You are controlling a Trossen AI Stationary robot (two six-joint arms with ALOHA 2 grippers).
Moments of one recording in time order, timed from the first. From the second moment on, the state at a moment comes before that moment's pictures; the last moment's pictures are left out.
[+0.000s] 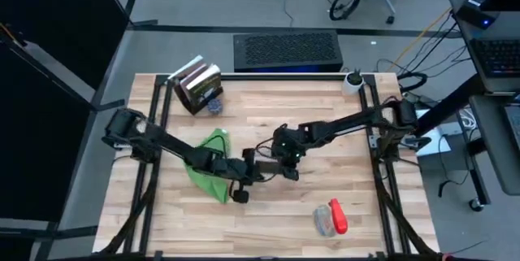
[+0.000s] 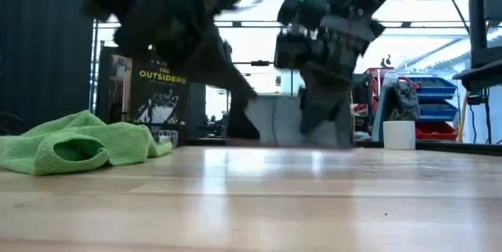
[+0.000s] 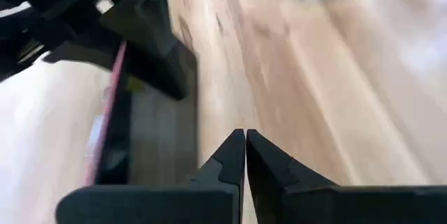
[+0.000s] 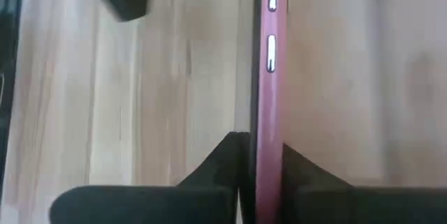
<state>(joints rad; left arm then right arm) -0.26 1.65 0.86 0.17 -0.13 0.01 -0.02 1.72 1.02 -0.29 -0.34 0.19</state>
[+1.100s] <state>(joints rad) 0.07 1.24 0.86 0.39 -0.18 0.04 -0.24 1.30 1.02 0.09 -0.22 -0.08</state>
